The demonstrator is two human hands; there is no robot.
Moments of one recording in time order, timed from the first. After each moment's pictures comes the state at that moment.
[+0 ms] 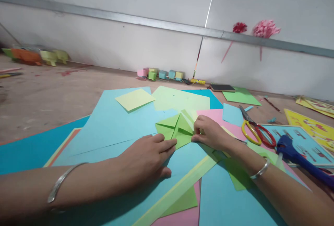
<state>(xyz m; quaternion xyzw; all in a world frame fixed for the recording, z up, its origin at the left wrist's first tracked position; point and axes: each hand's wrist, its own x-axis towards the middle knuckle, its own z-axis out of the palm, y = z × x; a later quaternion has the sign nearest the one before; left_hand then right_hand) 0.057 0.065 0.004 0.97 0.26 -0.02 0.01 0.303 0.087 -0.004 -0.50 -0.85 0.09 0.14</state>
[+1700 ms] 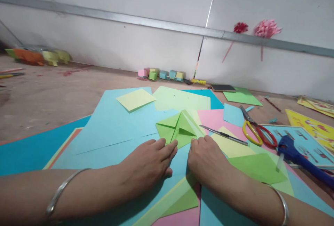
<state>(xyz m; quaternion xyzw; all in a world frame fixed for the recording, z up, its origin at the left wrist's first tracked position) 0.062 0.053 -0.002 0.97 0.25 -0.05 -0.04 0.256 0.024 -0.005 -0.42 -0.86 -0.26 -0.09</state>
